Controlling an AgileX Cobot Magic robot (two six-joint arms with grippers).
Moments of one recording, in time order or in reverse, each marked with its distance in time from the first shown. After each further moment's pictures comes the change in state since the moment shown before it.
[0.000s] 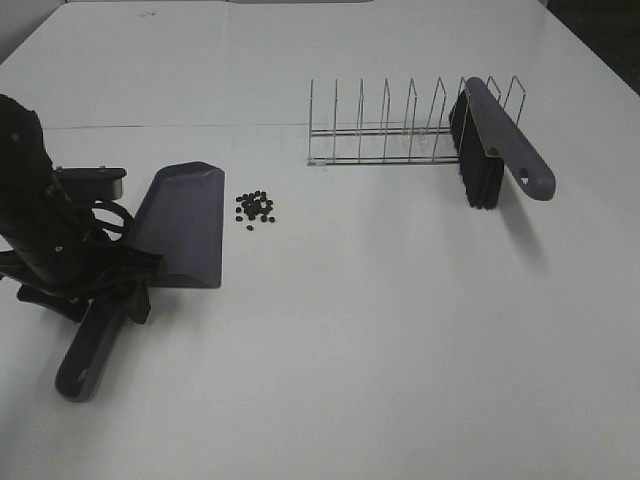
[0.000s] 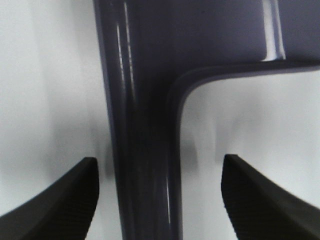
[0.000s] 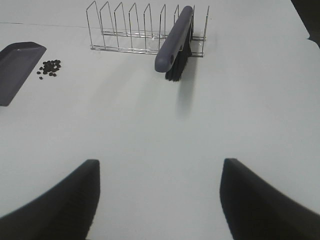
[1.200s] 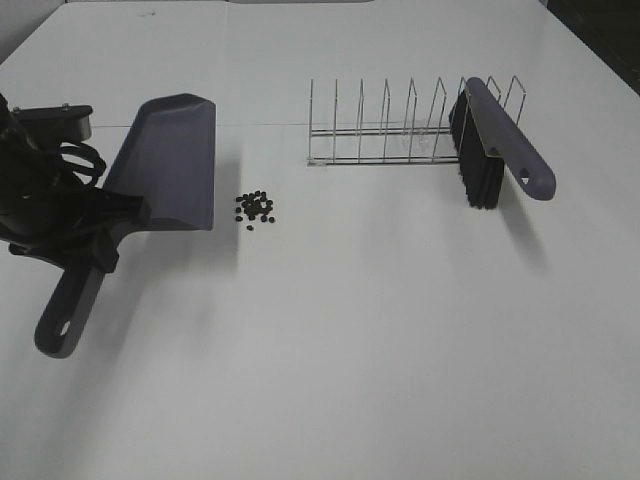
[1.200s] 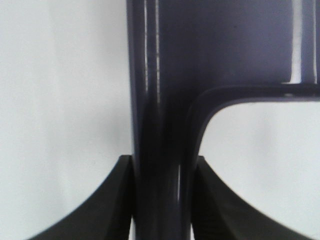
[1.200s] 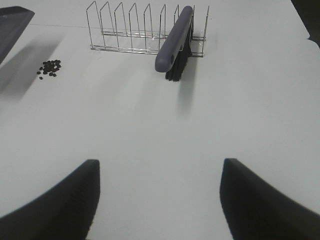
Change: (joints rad) left arm 0.000 -0.181 -0.015 0.064 0.066 -0.128; right arm 0.000 0.000 0.000 0.000 0.000 0.000
